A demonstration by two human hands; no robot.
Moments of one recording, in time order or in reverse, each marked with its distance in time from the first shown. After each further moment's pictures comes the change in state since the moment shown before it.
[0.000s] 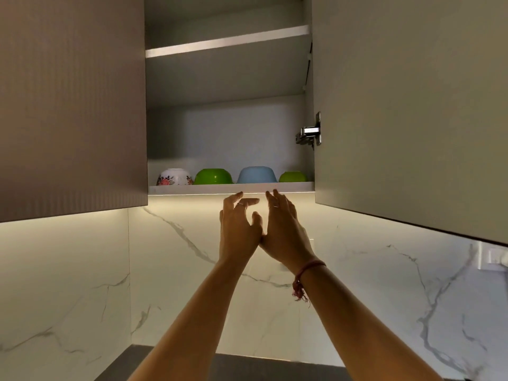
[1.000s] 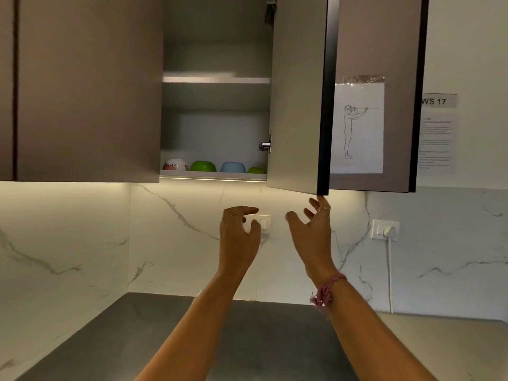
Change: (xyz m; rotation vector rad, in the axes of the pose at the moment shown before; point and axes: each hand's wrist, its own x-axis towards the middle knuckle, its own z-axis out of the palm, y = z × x) left_hand -0.201 0.178 -0.131 -0.242 0.000 -0.074; right_hand -0.219 -0.081 -0.226 0.726 0.334 0.454
